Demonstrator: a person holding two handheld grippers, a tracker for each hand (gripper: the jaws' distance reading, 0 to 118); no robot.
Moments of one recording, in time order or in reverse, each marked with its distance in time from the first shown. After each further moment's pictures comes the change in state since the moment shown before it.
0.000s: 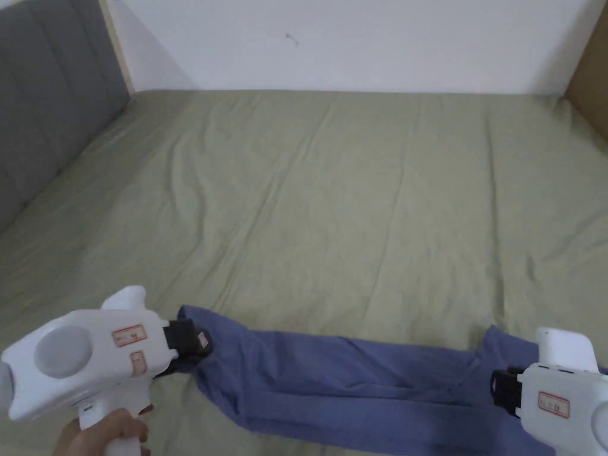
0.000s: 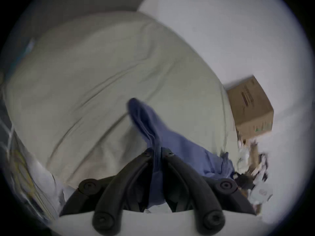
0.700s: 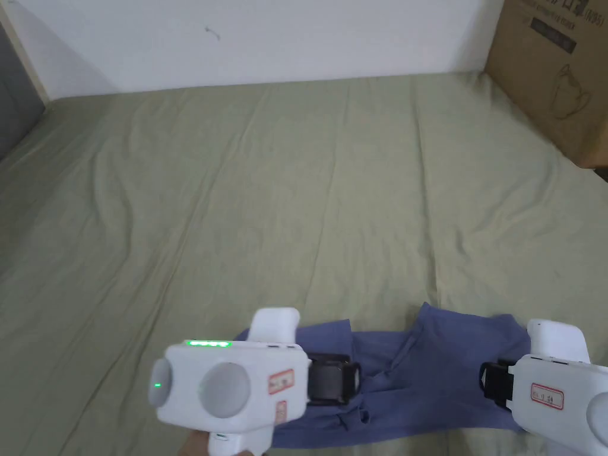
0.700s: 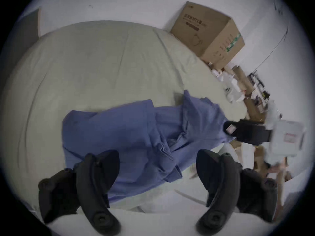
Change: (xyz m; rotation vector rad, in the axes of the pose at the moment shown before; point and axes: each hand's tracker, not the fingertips) left arm 0.137 -0.075 -0.079 -0.229 -0.253 -0.401; right arm 0.054 -0.014 0.024 0.008 -0.041 -0.137
